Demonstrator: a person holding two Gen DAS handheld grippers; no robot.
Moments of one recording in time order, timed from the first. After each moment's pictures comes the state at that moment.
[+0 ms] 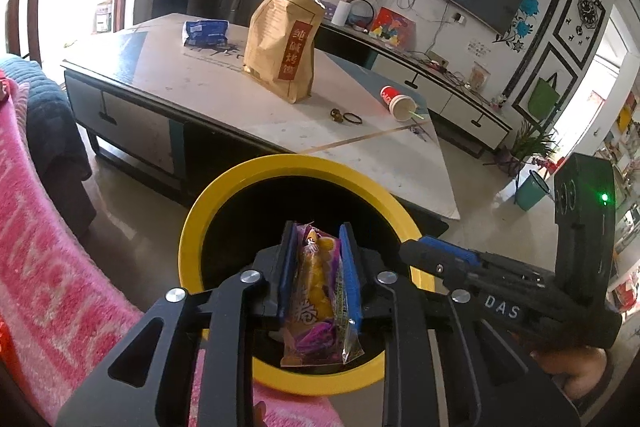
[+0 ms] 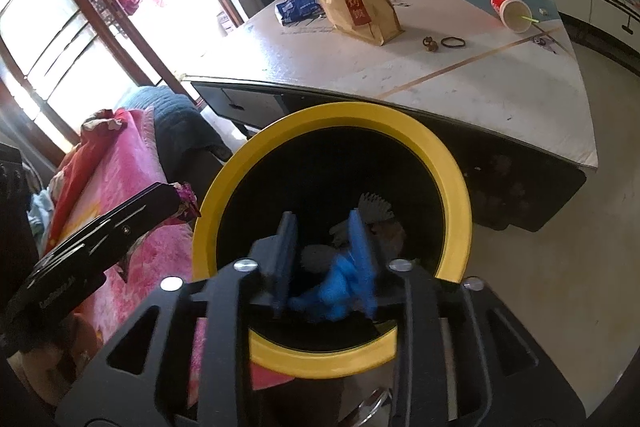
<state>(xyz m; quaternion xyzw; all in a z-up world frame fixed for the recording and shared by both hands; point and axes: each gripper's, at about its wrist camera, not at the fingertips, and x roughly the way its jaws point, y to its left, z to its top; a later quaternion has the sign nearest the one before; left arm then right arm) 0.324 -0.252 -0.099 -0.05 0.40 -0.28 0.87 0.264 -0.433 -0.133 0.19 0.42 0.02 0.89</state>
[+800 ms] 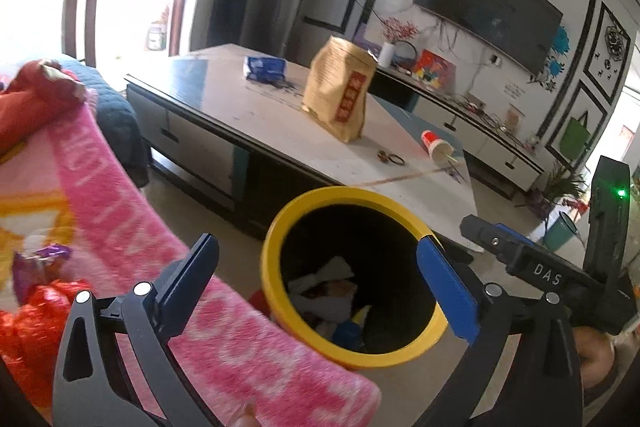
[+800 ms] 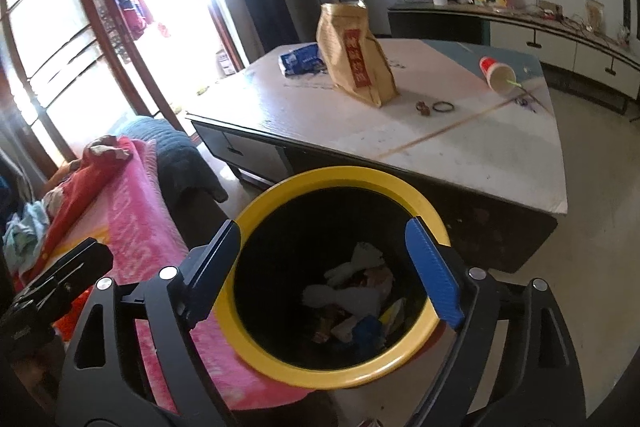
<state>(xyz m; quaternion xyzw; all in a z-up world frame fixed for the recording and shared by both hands) 0.277 -0.178 -0.053 -0.07 0.34 -0.19 0.92 0.244 -0.415 -0.080 0.15 0.34 0.00 0.93</state>
